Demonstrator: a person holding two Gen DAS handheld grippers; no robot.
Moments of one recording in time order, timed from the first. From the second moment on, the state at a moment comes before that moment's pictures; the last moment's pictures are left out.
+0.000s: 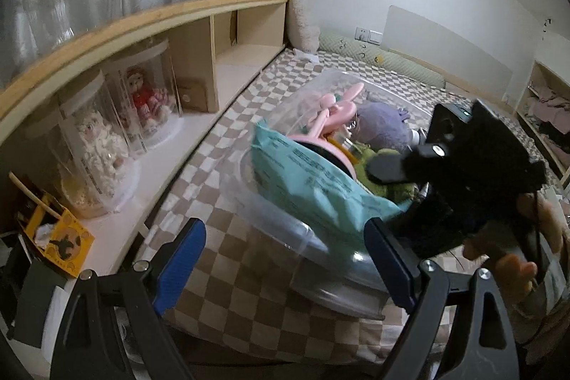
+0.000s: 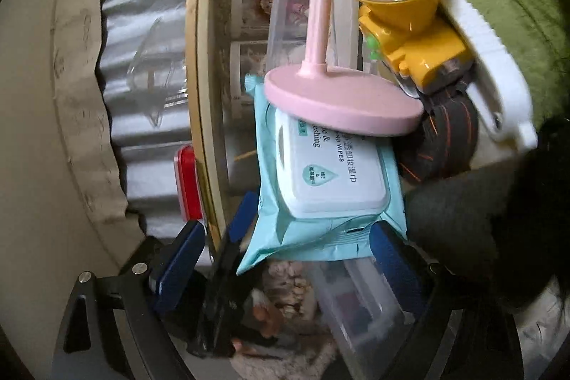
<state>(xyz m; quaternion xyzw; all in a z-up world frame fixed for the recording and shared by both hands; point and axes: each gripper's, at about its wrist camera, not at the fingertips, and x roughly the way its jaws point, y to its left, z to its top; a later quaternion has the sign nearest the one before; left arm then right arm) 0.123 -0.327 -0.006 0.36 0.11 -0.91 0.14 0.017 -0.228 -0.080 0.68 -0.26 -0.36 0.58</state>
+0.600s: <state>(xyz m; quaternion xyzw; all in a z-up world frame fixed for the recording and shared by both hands) 0.134 -0.310 0.019 0.33 0.10 -0.93 0.14 0.013 -0.184 0.027 0.57 -0.20 -0.46 0.65</state>
